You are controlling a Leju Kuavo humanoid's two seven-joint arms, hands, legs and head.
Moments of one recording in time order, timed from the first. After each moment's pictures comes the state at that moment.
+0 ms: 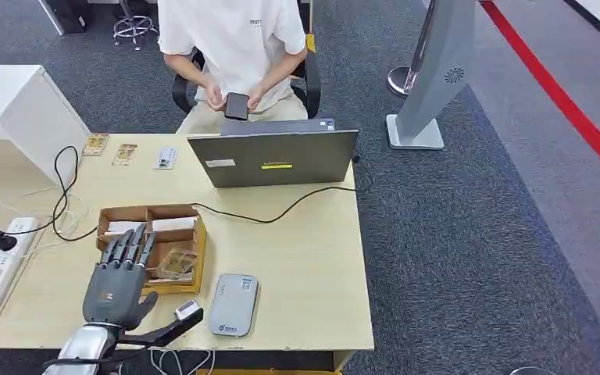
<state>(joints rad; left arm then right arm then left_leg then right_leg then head) -0.01 0.18 -0.28 -1.55 -1.43 0.26 0.12 -0.03 0.06 0.58 -0.15 -0.22 -0.23 0.09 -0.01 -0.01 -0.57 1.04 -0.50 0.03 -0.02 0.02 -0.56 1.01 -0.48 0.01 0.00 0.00</state>
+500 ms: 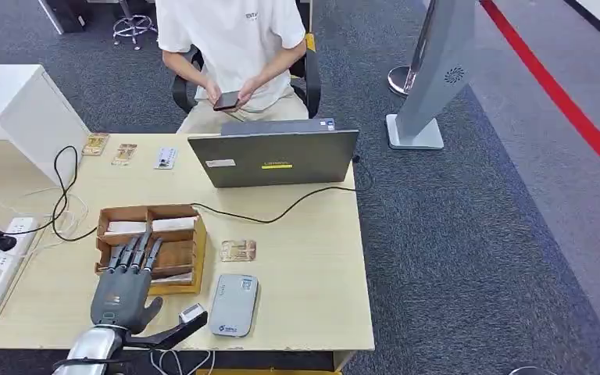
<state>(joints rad) -0.01 0.15 -0.27 -1.50 -1.45 0.27 0.14 -0.03 0.06 0.58 -0.15 -0.22 -0.23 0.11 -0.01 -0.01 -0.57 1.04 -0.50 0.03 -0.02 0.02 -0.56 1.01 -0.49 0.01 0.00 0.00</state>
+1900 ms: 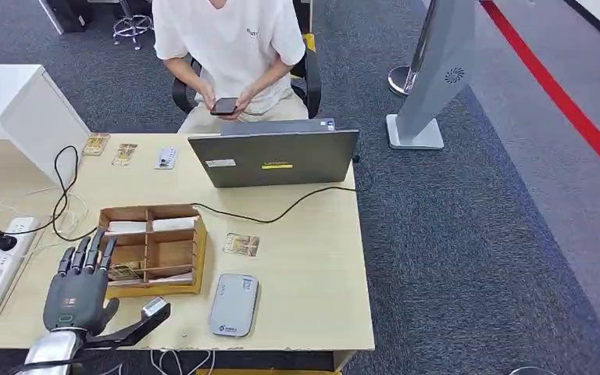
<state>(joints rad) 0.03 0.23 -0.15 -1.58 -1.48 0.20 0.22 -0.03 0.07 0.58 -0.14 -0.23 -0.23 0.11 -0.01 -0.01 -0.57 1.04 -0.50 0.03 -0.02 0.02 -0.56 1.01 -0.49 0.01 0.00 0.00</state>
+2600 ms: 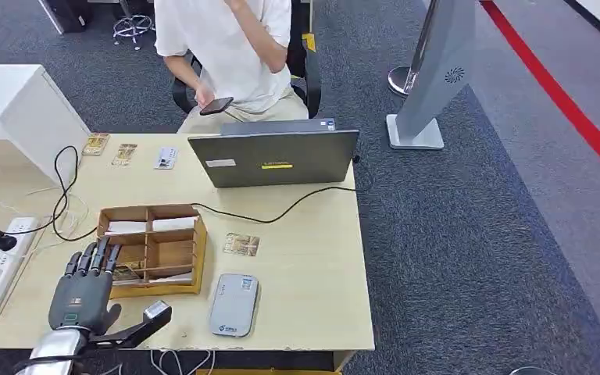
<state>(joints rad) 0.00 0.23 -0.15 -1.54 -1.47 0.12 0.19 -0.03 0.07 0.60 -0.14 -0.23 -0.23 0.11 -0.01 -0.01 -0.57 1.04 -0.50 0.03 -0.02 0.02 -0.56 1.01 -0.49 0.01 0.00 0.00</state>
